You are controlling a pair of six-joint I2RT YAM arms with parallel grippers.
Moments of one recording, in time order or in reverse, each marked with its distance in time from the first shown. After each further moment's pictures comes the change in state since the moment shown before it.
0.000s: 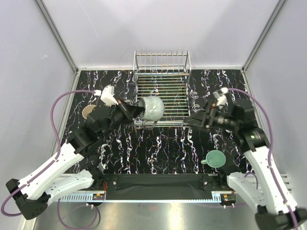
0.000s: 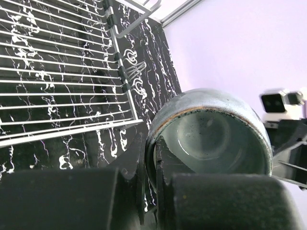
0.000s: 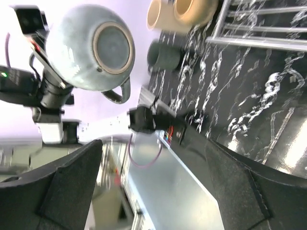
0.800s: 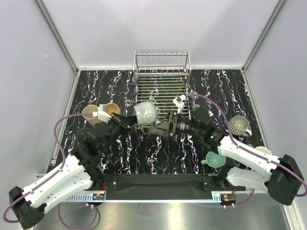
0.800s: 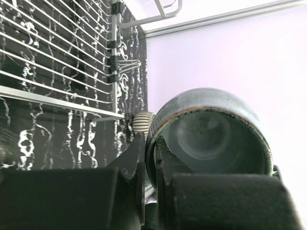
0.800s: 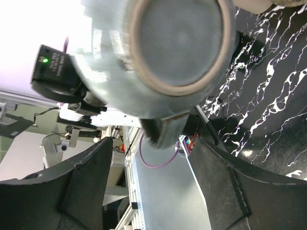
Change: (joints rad) left arm 0.009 -0.199 -0.385 0.229 -0.062 -0.426; right arm 0.613 0.303 -0.248 0.879 0.322 0.215
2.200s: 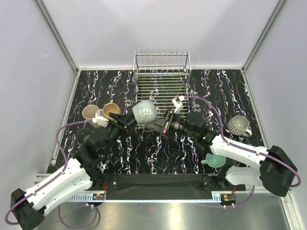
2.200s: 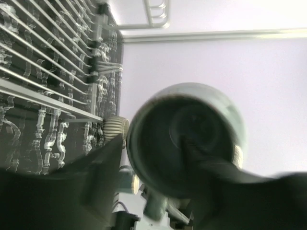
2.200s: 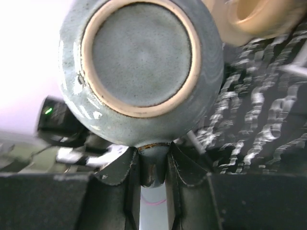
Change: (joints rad) left arm 0.009 -0.038 -0.126 0.149 -0.012 -0.184; right arm 0.068 0.132 -0.034 0.216 0.216 0.072
